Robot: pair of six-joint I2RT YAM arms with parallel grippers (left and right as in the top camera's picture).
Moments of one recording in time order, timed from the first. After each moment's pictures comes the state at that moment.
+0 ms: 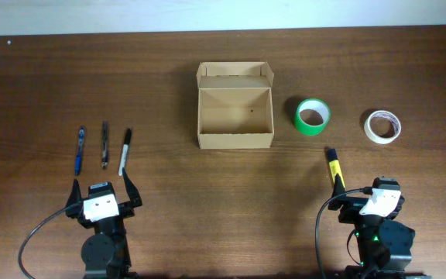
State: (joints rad) left arm 0.01 0.02 0.01 -0.05 -0.29 0.09; right arm -0.08 0.01 0.12 -0.38 0.02 0.03
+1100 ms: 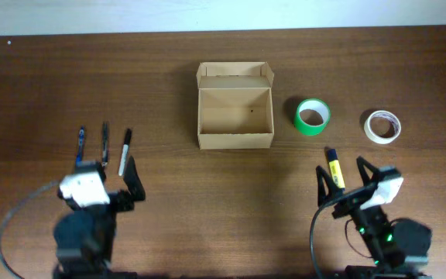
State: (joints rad) left arm 0.01 0.43 0.55 -0.40 -0.07 -0.10; right arm -0.08 0.25 0.32 -0.23 -0.37 0.22
